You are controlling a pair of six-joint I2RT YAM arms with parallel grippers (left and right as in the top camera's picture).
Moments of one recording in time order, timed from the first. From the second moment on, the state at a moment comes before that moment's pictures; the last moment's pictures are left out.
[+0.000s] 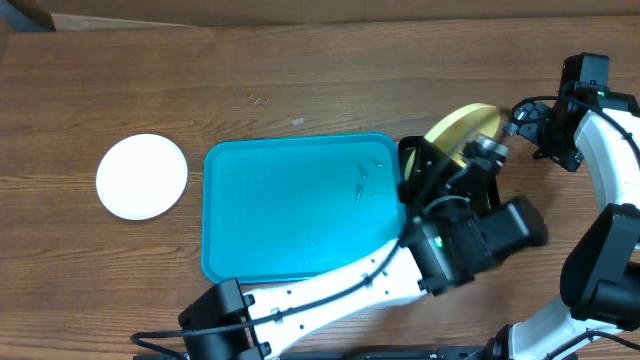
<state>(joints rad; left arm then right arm) -1.21 1.86 1.65 -0.57 -1.28 -0.15 -0.23 1.84 1.44 -0.86 0.05 0.39</state>
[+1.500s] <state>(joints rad) -0.01 1.86 1.65 -1.16 0.11 -0.51 -0.23 1.84 1.44 -0.86 0.05 0.39</state>
